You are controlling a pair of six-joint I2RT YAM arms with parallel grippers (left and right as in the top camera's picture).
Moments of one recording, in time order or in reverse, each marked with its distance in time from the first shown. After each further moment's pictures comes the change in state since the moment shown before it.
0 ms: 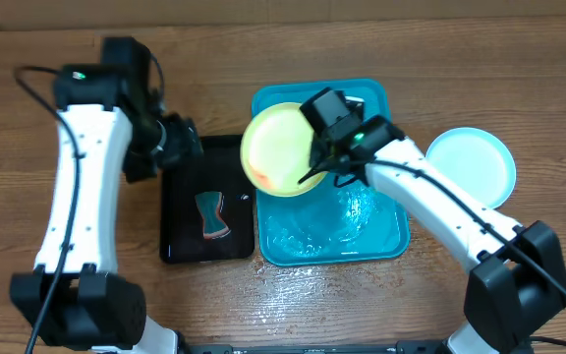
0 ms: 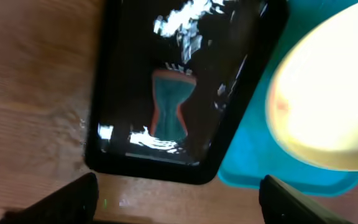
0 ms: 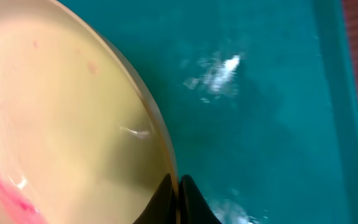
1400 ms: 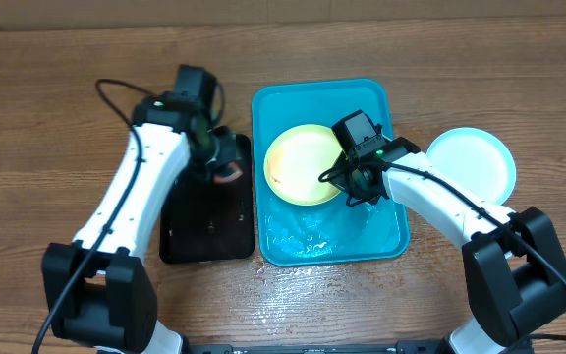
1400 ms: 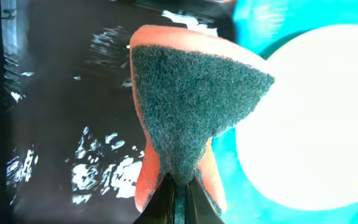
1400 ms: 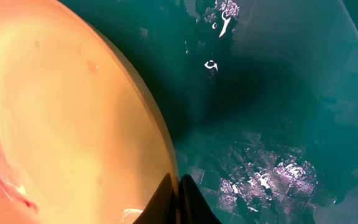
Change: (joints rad) left arm -0.207 0.002 -0.307 0.472 -0.037 -0.127; right arm -0.110 0.000 -0.287 0.202 -0.172 0.280
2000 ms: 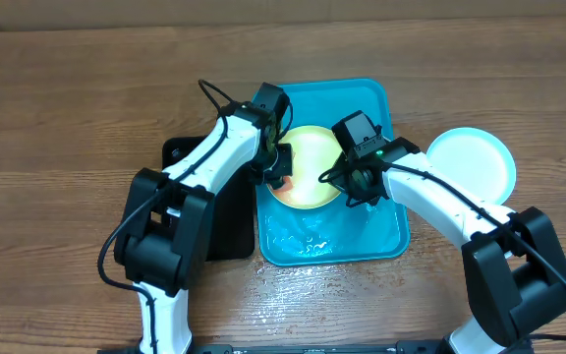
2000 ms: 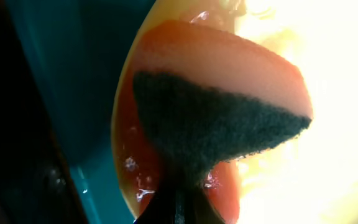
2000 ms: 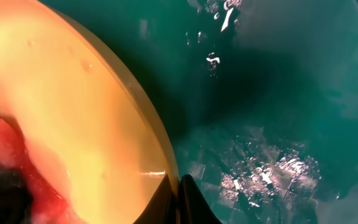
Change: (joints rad) left arm -0.194 0.349 0.074 0.119 0.047 0.062; right arm 0.001 0.000 -0.002 -0.003 -0.022 0.000
